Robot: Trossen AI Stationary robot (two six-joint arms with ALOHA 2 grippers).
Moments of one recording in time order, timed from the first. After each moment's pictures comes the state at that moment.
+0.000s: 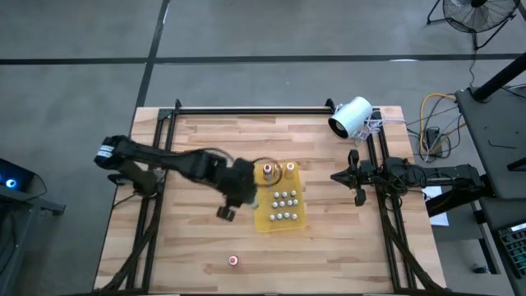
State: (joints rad) left arm -0.20 1.55 1.46 -0.93 -0.02 0.19; right arm 0.03 0.07 0.01 0.01 0.03 0.15
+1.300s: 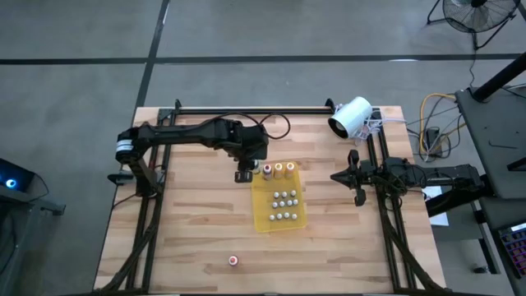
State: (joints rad) left arm 0.14 1.71 1.62 -1.04 -0.01 0.19; right arm 0.03 0.07 0.01 0.01 0.03 0.15
